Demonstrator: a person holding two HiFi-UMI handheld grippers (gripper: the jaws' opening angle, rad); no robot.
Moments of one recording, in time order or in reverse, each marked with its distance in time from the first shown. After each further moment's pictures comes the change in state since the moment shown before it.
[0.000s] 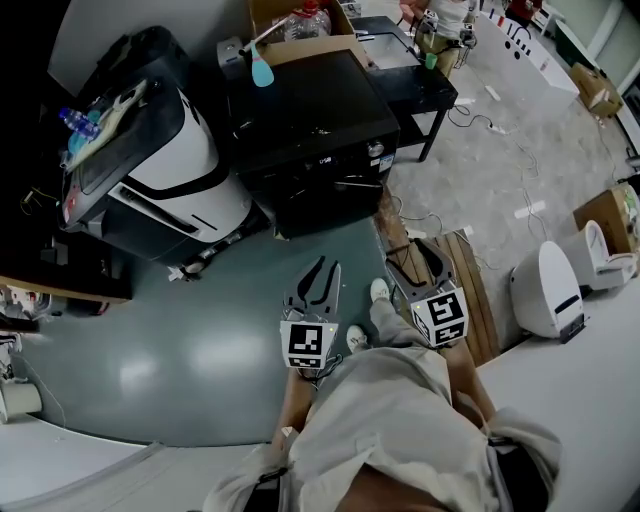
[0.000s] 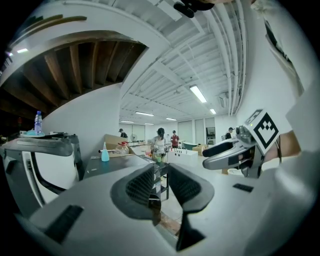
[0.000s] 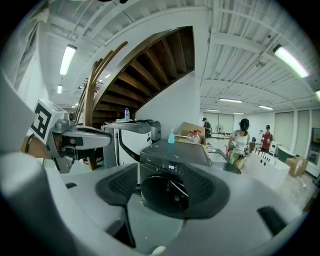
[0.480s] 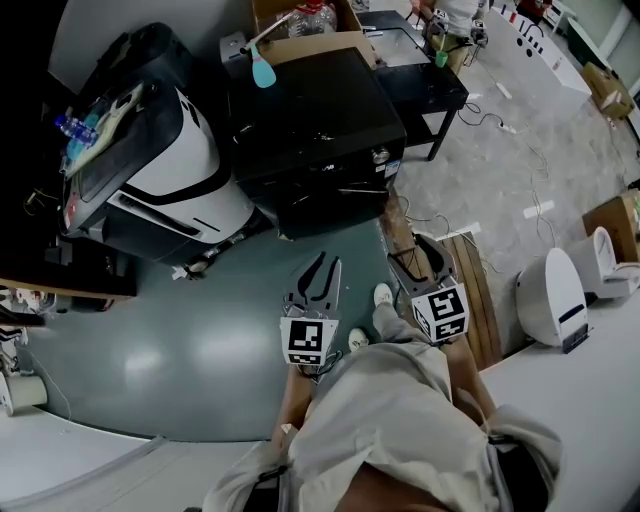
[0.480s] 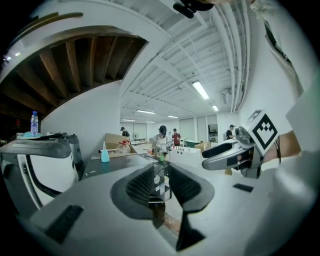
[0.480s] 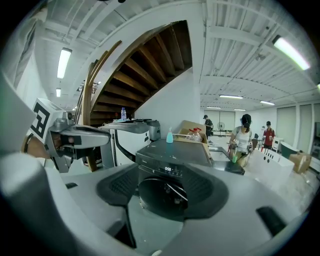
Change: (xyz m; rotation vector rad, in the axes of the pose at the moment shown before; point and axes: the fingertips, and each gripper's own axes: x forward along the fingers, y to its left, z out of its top) left arm 0.058 0.017 0.006 0.014 0.028 0.021; right arm 0.048 -0.046 0.003 0.030 0.005 0.027
